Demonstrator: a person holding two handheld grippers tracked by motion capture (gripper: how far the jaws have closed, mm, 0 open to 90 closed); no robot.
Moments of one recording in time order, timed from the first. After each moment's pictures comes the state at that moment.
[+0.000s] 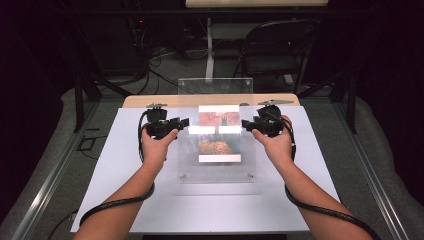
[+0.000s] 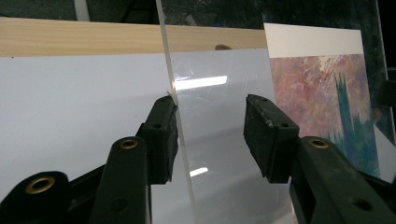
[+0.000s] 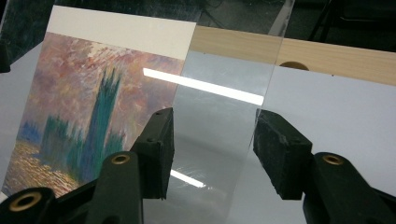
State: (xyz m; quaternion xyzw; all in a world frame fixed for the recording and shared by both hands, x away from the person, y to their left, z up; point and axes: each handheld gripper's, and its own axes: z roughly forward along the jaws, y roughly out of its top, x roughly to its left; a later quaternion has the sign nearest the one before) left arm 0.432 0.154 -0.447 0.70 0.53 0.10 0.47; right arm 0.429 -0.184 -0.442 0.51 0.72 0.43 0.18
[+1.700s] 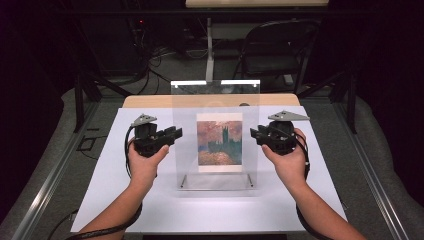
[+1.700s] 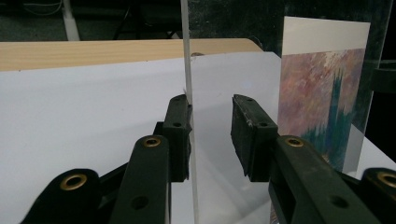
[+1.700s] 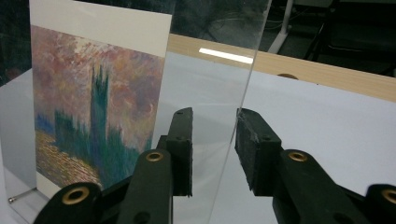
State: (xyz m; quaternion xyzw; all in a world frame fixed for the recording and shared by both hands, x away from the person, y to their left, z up) left arm 0.362 0.166 -0.426 0.71 0.48 0.13 0.50; right arm 0.357 -0.193 -0.417 0.48 0.72 0.45 0.22
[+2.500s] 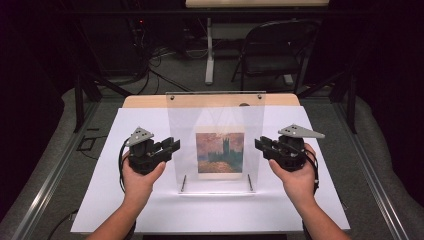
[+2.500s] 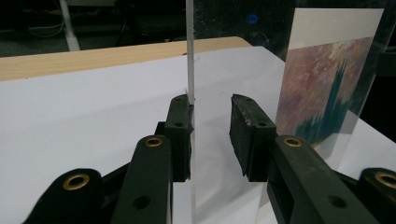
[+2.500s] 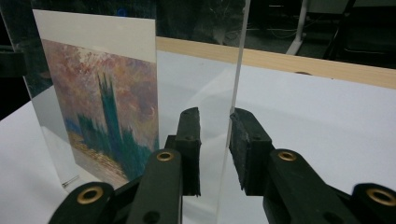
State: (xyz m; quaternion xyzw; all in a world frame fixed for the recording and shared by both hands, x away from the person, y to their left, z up) left arm 0.315 0.168 -0.425 0.72 0.45 0.16 0.51; right arm 0.312 -0.204 -0.417 0.47 0.71 0.49 0.21
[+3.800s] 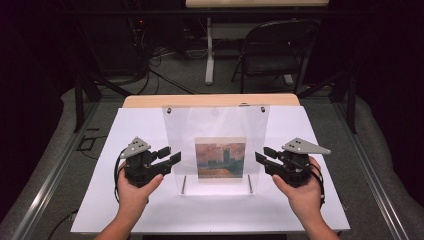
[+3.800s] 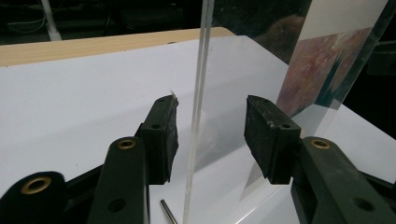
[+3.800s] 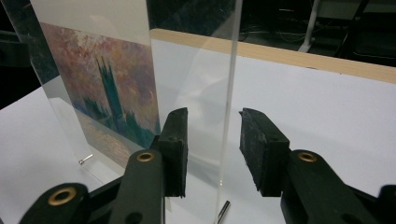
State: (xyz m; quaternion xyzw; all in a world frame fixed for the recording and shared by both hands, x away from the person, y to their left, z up) left arm 0.292 0.176 -0.431 0.73 0.43 0.14 0.51; right arm 0.282 -0.210 -0.427 0.44 0.72 0.49 0.21
